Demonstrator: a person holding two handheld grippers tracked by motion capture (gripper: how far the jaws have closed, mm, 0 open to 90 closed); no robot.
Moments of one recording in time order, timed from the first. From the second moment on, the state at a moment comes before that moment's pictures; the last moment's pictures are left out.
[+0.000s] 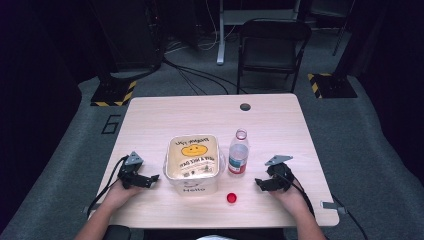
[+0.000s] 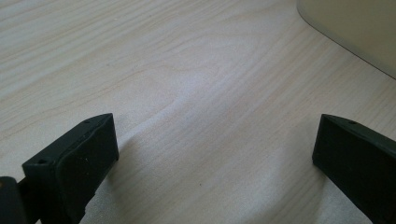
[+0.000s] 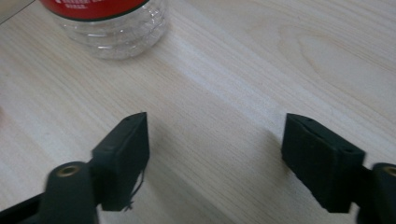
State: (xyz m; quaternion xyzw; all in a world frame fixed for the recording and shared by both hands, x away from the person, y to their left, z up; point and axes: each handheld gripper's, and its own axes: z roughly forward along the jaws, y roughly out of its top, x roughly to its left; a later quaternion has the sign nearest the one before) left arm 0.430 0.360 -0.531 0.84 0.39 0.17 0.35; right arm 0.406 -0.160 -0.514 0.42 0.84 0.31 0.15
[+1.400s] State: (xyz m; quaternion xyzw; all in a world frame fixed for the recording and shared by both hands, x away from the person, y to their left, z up) left arm 0.430 0.360 -0.531 0.84 0.39 0.17 0.35; right arm 0.391 -0.160 -0.445 0.38 0.83 0.39 0.12
